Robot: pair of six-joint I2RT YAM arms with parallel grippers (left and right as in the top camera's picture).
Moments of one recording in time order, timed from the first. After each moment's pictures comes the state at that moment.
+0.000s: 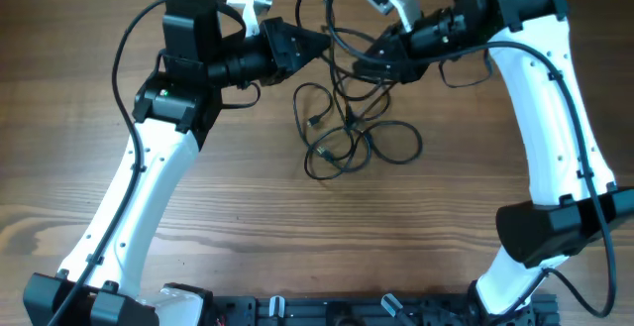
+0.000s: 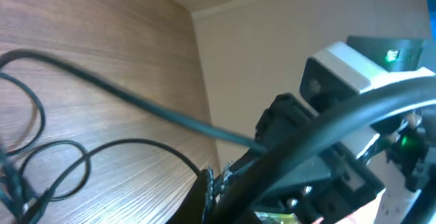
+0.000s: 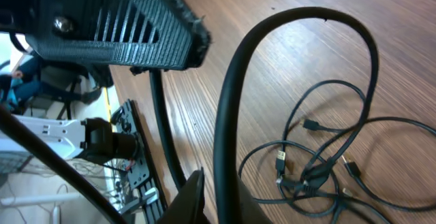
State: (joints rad) left arm -0.25 1.47 1.29 -0.18 0.90 -0.94; right arm 0.26 1.90 2.14 -1.50 -0.84 -0.45
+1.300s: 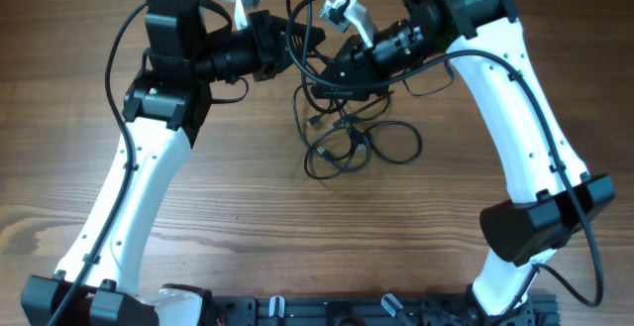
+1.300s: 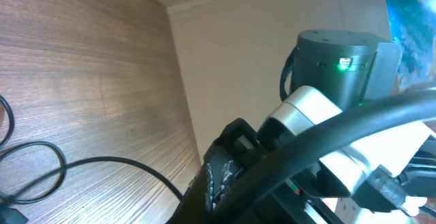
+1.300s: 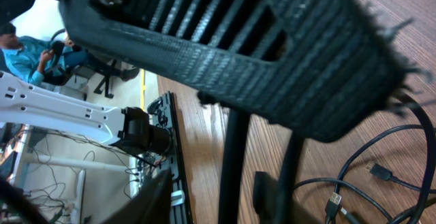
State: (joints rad) left arm -0.20 1.47 1.29 -0.11 1.02 -1.00; right arm 0.38 1.94 2.14 -1.48 -0.96 -0.50
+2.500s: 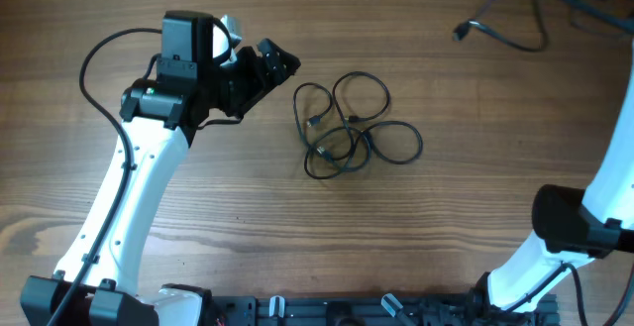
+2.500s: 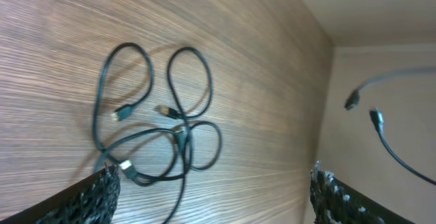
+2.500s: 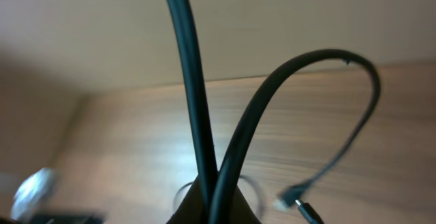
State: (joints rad) left arm -0.19 1.47 1.29 -0.67 0.52 -0.76; right arm -0.15 1.93 2.59 -1.36 -0.48 0.17
